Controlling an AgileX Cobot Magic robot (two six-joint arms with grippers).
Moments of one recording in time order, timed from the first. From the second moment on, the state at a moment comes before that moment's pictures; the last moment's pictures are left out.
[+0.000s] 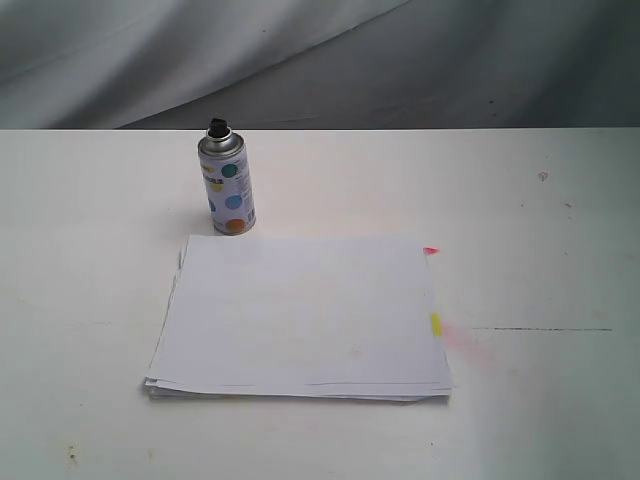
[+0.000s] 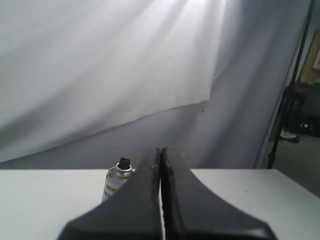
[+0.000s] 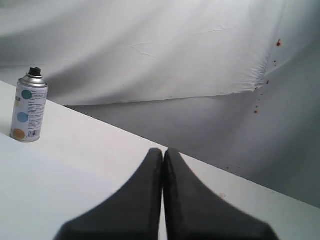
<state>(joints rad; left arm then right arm) -0.40 0.34 -0.32 -0.14 0.01 -0.10 0.28 0.00 0.00 0.10 0.05 -0.39</state>
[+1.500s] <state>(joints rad) -0.40 2.01 -0.62 0.08 -1.02 -0.10 0.28 0.00 0.00 0.11 0.04 -0.39</state>
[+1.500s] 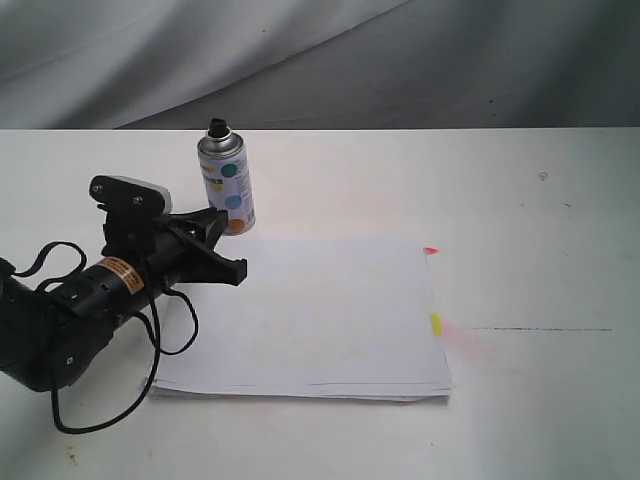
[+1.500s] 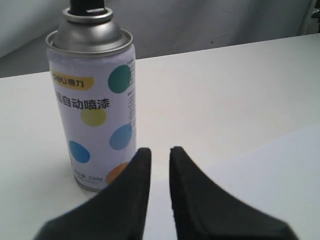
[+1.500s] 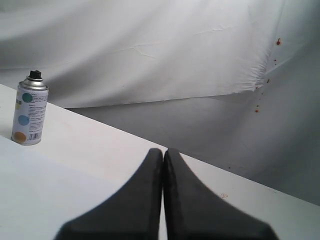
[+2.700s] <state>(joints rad) -0.40 2.01 -0.67 -0.01 -0.95 -0.11 0.28 0.00 0.00 0.14 0.04 -0.39</state>
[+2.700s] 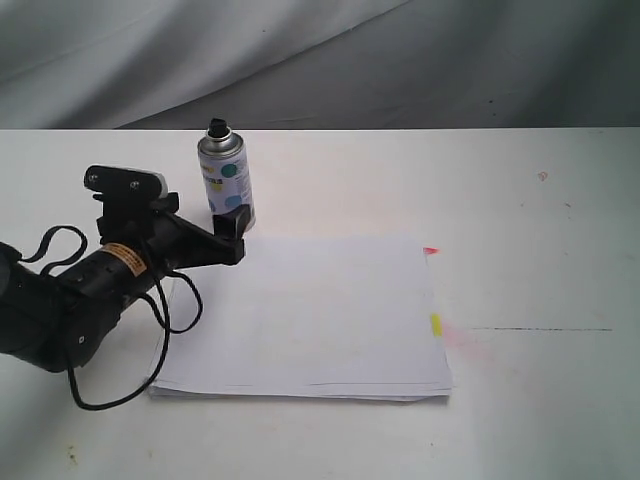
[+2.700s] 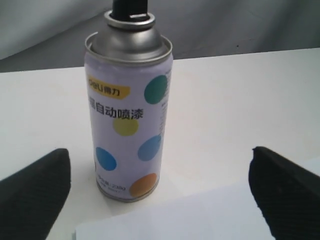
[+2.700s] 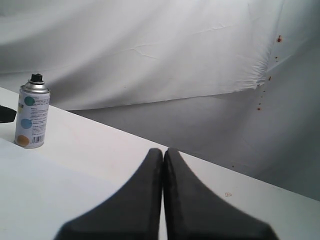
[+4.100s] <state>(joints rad) -0.40 2.30 -1.12 -0.21 -0.76 0.05 0.28 0.00 0.00 0.14 0.04 -0.39</state>
